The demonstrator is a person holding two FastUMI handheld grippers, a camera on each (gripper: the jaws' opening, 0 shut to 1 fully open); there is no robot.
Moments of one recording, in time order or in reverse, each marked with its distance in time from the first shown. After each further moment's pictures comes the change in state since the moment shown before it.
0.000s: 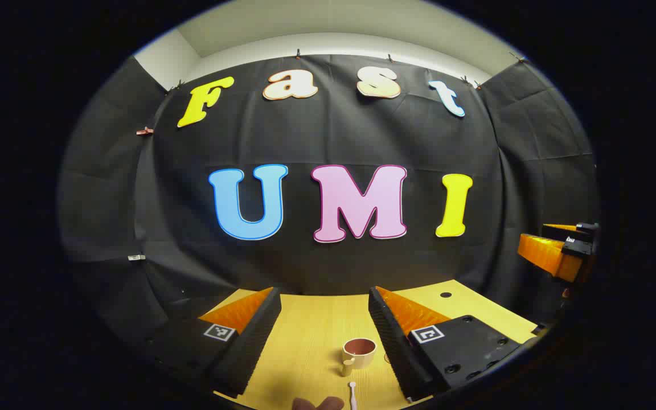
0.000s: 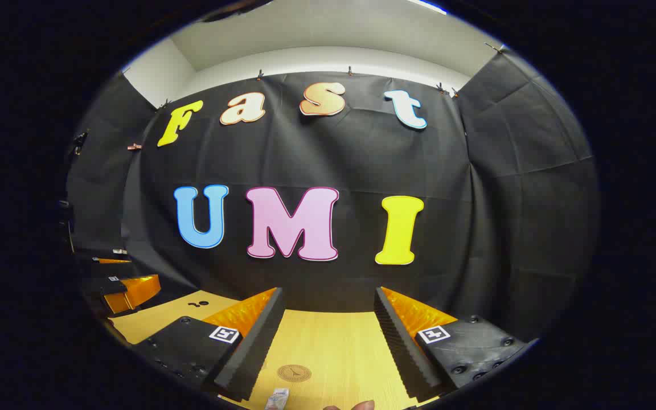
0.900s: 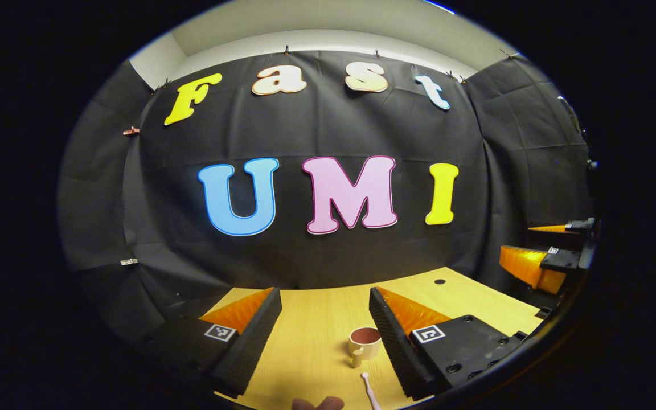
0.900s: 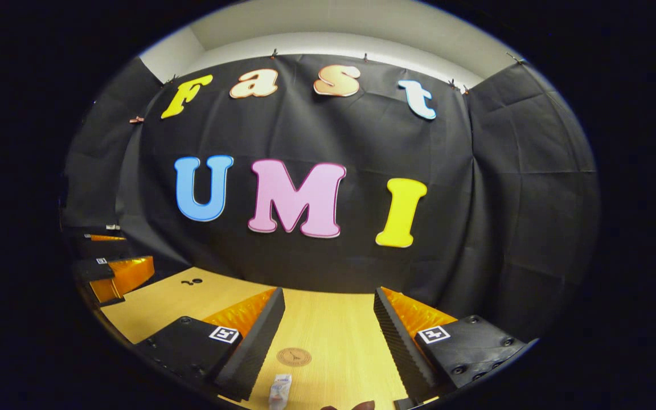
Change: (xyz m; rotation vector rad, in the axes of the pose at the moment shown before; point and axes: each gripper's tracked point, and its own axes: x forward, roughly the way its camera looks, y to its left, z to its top) left arm -0.013 0.025 -0.023 0.040 0.046 -0.065; right arm -0.018 0.041 -0.059 -0.060 0.159 -0.029
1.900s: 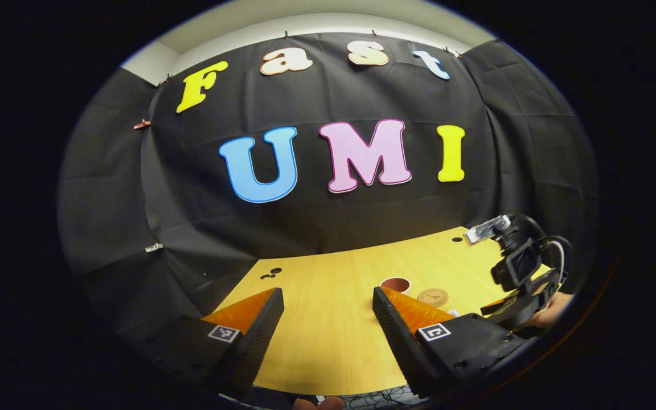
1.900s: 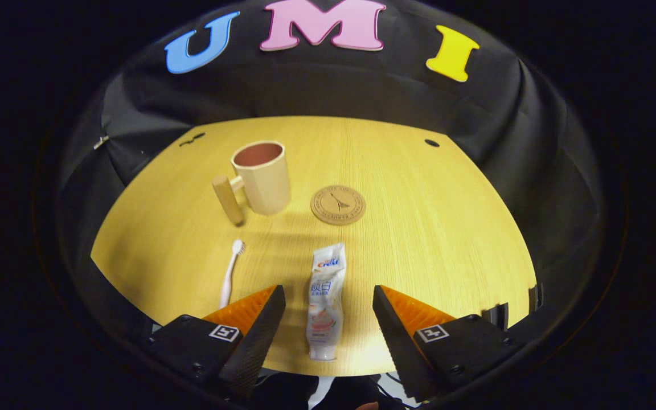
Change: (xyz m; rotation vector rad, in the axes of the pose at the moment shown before) left arm -0.060 0.045 -0.077 0.059 0.145 0.074; right arm -0.004 0.088 -0.305 -0.012 0.875 0.059
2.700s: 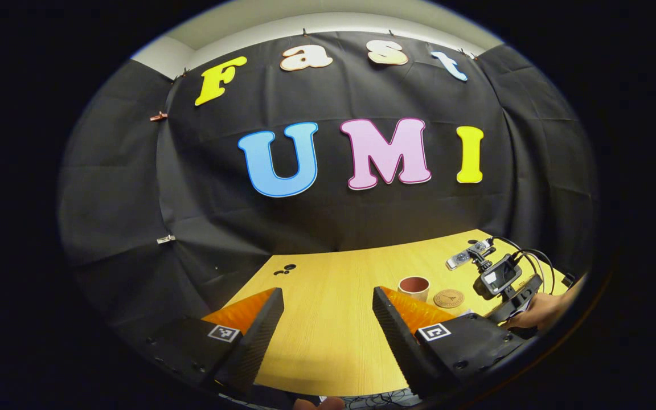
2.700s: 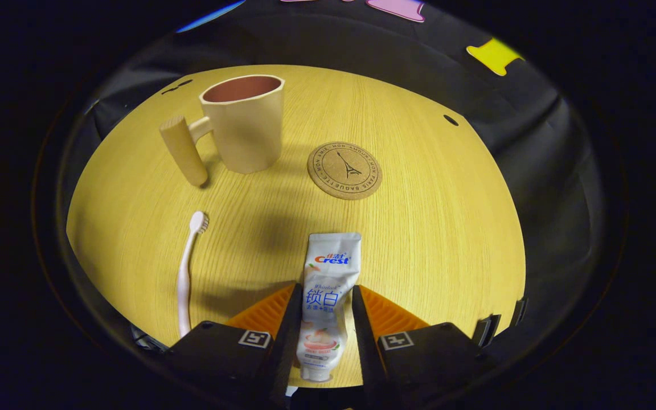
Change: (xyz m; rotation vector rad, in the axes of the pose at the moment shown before) left arm 0.012 0.031 -0.014 -0.033 0.004 0.072; right arm 0.052 0.003 -0.014 -0.102 0.216 -0.068
